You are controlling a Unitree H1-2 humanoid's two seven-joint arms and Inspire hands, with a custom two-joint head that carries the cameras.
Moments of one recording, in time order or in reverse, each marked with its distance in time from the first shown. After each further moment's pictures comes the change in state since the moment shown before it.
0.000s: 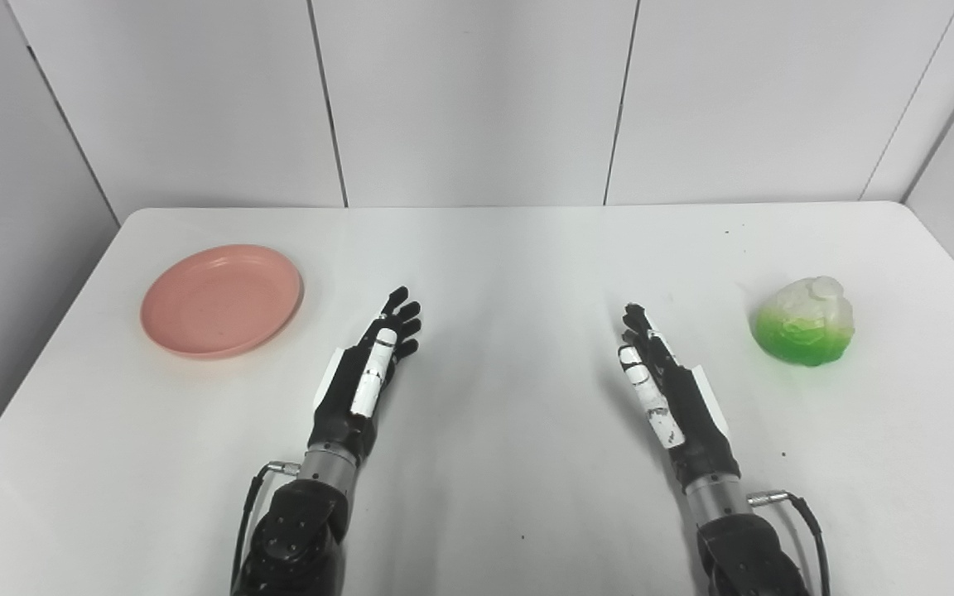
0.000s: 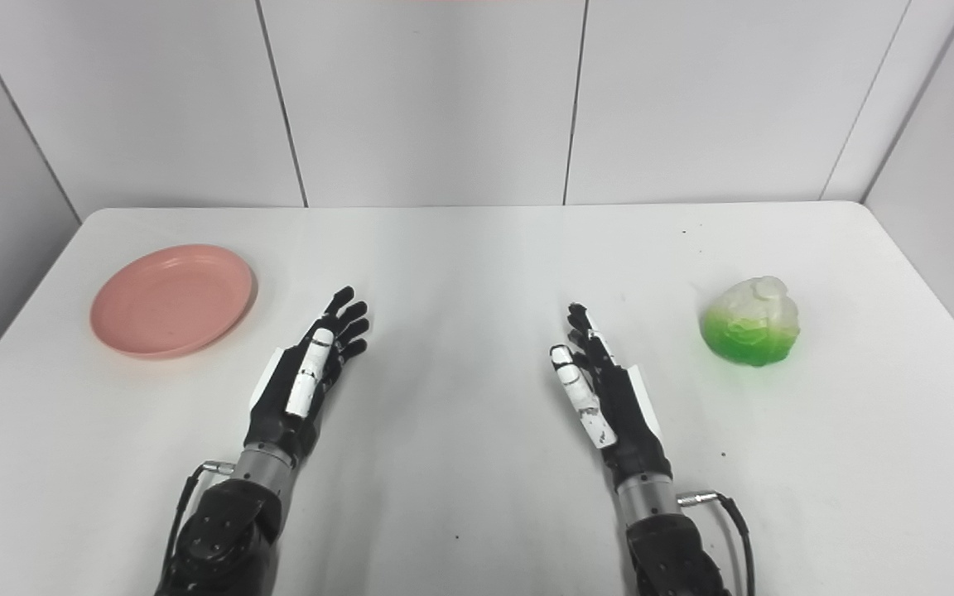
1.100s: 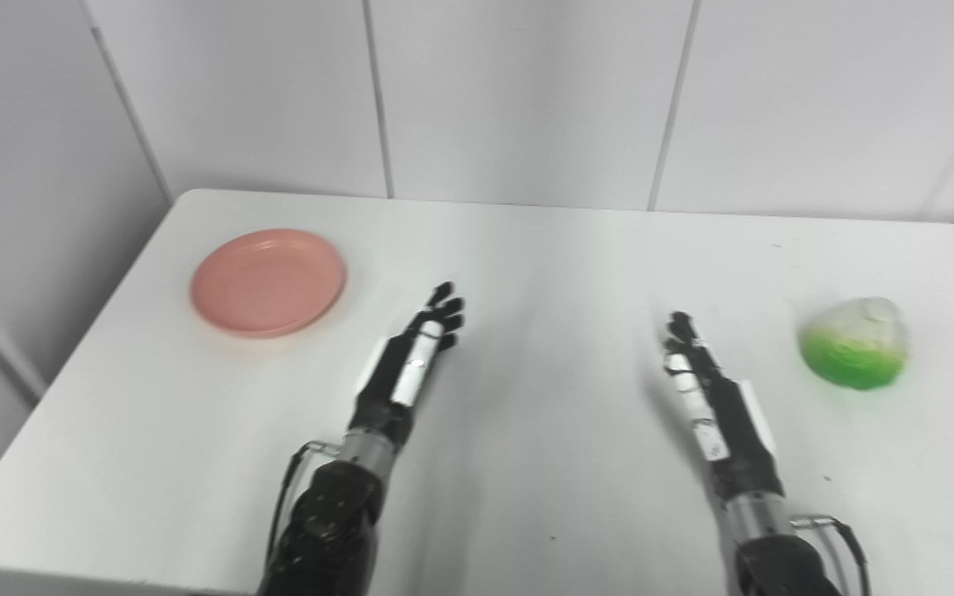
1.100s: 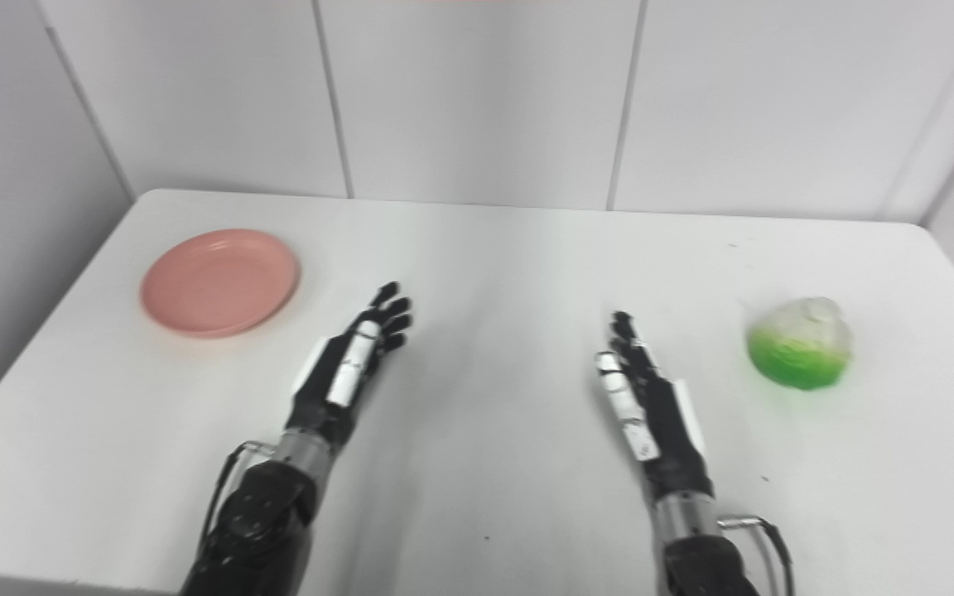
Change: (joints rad) left arm -0.022 -0.024 -0.019 0.037 0.035 -0.006 0.021; right arm 0.000 -0.032 -0.012 0.006 0.047 -0.024 0.018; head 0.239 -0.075
